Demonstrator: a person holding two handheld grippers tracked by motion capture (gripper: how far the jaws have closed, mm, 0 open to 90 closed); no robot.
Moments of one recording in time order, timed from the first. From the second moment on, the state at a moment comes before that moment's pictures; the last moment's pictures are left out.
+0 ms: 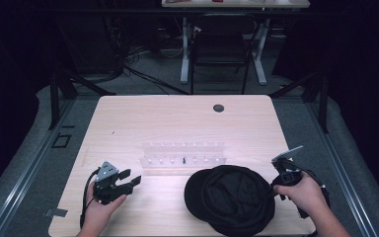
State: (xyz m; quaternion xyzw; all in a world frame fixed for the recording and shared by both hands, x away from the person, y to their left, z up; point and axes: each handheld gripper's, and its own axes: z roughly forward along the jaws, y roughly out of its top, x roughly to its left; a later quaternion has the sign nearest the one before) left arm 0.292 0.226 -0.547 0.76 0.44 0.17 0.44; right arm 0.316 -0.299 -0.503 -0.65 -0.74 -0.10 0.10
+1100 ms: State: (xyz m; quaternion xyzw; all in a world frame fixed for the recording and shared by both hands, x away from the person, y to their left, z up) left arm 0.292 0.226 -0.546 0.76 0.45 0.17 0.44; right arm 0.306 -0.289 -0.441 -0.66 -0.72 -0.19 0.14
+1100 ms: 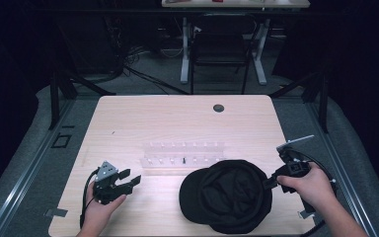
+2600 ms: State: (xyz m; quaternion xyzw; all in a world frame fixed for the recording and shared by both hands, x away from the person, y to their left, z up) left arm 0.293 0.228 -0.547 0.76 0.45 0.17 0.45; right arm 0.300 -0.261 -0.360 -0.62 -0.69 -0.30 0.23
